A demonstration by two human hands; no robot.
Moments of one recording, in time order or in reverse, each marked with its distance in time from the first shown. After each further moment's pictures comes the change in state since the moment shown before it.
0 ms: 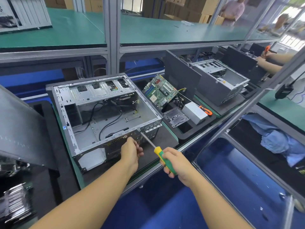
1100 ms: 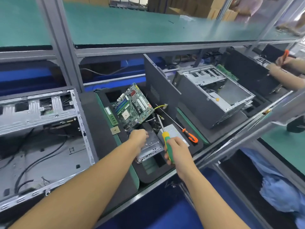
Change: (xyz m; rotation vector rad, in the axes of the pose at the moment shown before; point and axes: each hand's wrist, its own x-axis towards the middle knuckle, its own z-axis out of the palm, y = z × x) left_hand 0.146 0.014 0.309 0.455 -0.098 -0.022; right_hand 0.198 -0.071 -0.244 0.134 0.245 -0.045
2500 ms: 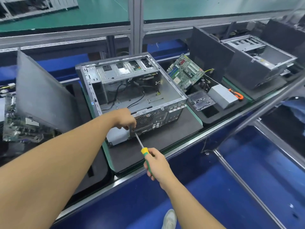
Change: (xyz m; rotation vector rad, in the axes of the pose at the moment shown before) left_hand -0.157 -0.084 -0.384 1.132 -0.107 0.170; right_hand -0.286 0.175 0.304 -0.101 -0.315 0.068
